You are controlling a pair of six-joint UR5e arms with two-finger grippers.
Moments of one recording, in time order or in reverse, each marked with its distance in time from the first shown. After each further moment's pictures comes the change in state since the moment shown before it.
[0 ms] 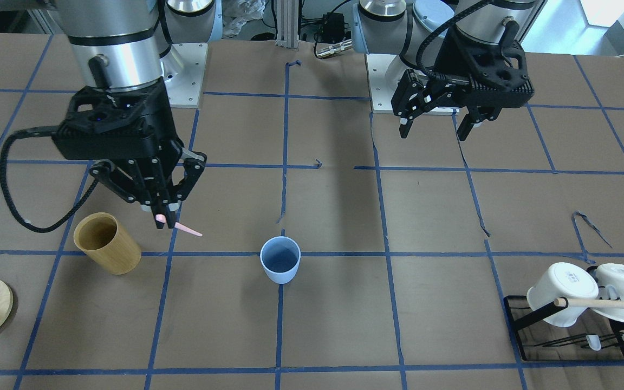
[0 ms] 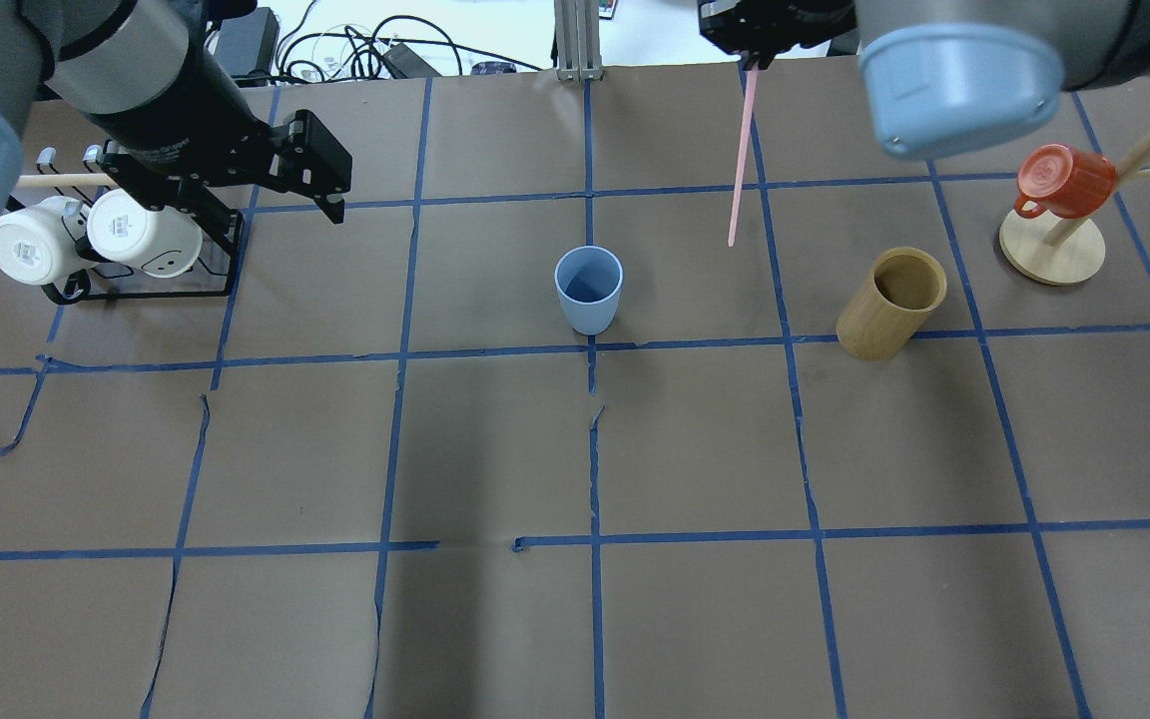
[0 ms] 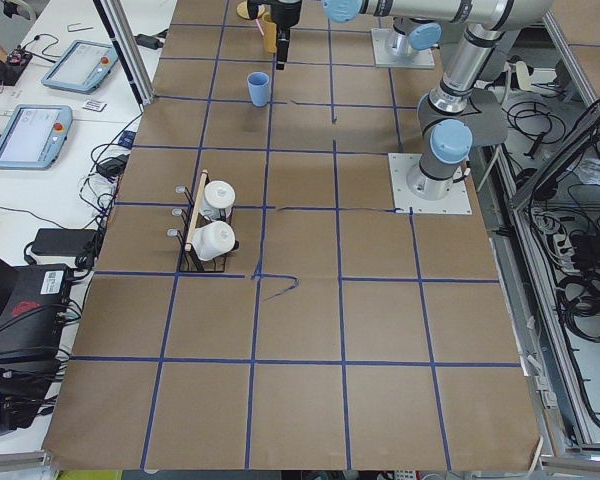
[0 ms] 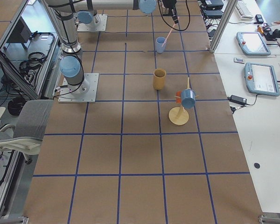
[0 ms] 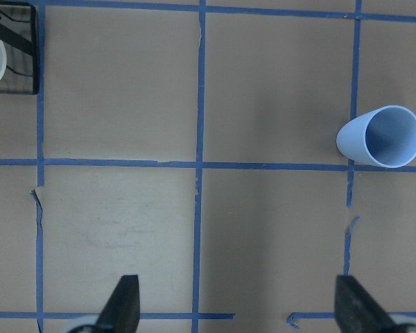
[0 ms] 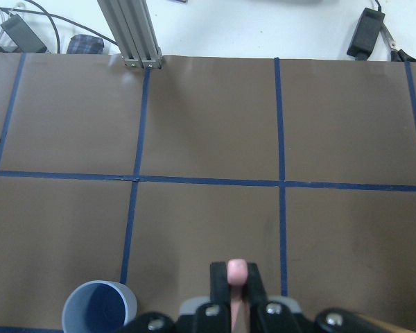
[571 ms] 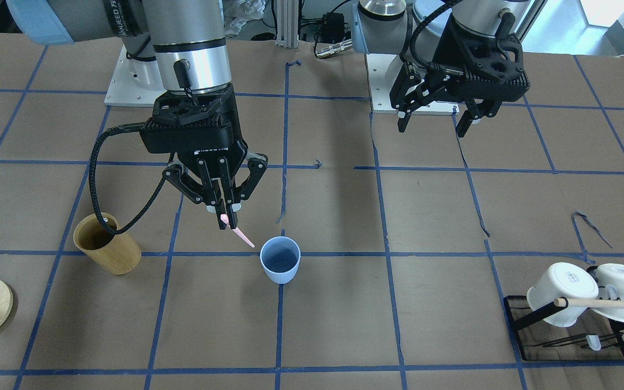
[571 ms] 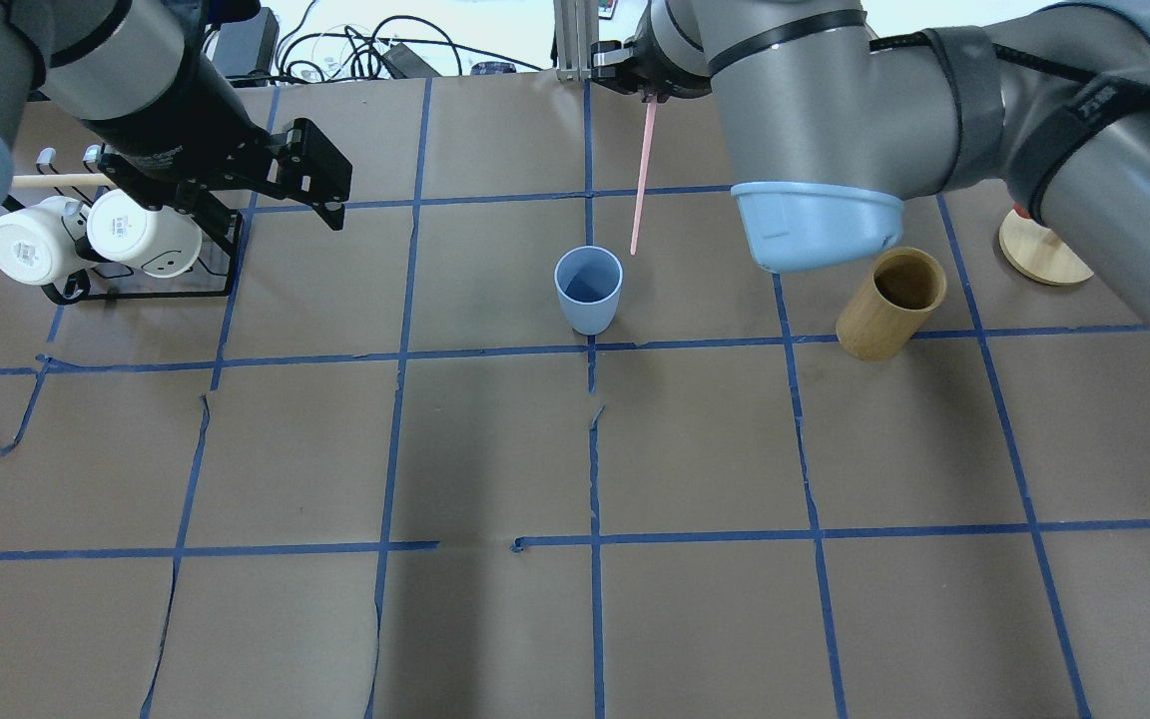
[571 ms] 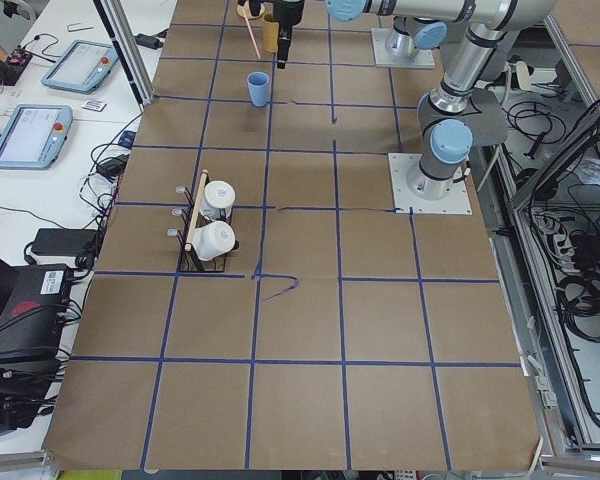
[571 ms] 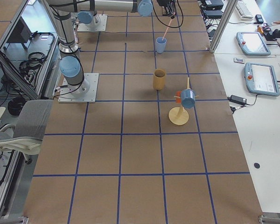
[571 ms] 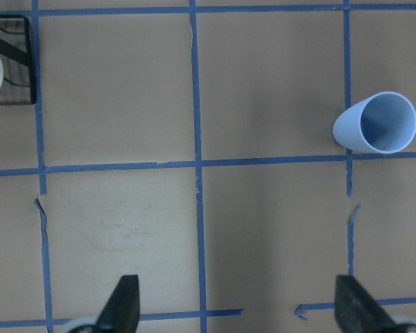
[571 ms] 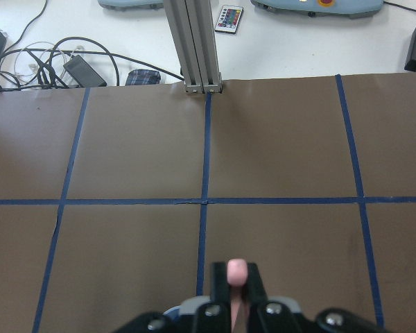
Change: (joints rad) left arm -0.004 0.015 -0.007 -0.001 -0.009 0.034; right arm 0.091 0.017 0.068 -0.184 -0.005 0.114
